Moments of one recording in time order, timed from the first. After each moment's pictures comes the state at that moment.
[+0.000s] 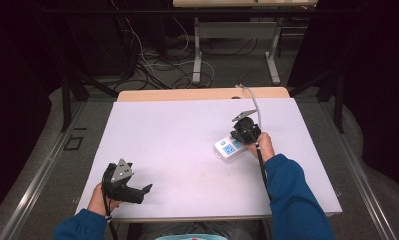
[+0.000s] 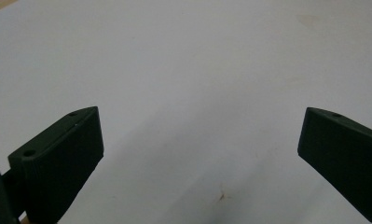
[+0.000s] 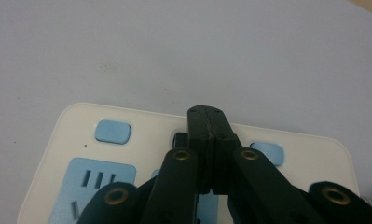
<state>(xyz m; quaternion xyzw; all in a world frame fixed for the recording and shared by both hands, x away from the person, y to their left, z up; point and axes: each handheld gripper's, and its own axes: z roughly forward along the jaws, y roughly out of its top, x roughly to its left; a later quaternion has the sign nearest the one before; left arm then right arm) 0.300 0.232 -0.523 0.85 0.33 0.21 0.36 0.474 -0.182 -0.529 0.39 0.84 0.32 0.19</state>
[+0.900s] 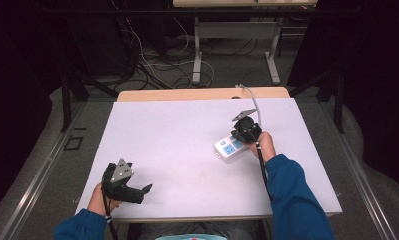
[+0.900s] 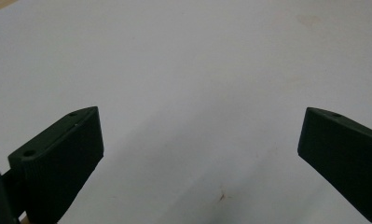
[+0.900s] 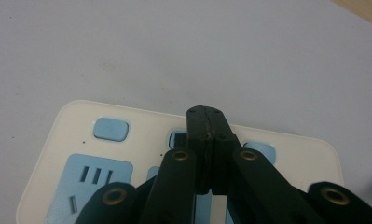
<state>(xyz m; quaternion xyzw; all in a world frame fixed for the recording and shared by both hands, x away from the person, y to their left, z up) 0.300 0.232 -0.523 0.85 0.33 0.21 0.36 0.473 -0.182 -0.525 0.38 0.85 0.31 0.20</state>
